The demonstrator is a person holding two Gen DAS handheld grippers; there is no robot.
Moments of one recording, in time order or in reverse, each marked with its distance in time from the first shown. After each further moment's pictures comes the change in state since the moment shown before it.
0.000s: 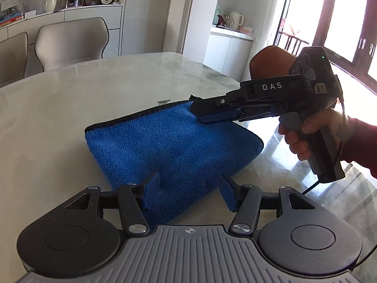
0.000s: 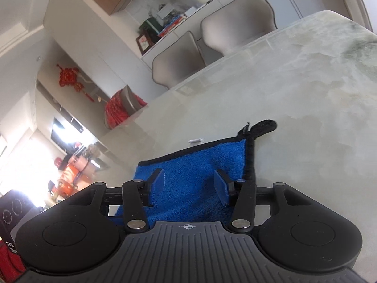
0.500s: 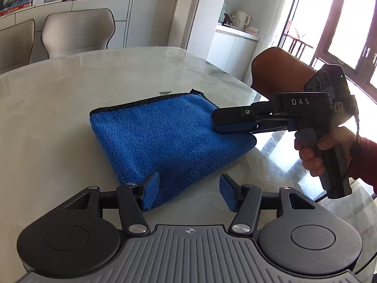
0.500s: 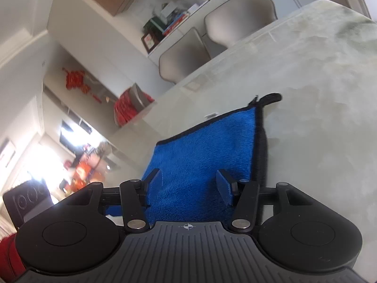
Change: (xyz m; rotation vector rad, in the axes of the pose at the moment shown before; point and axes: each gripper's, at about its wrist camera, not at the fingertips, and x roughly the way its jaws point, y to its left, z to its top) left arm -0.014 0.004 -0.012 -0.065 0.019 -0.018; right arm -0.024 0.006 -0.032 0.067 0.008 0.053
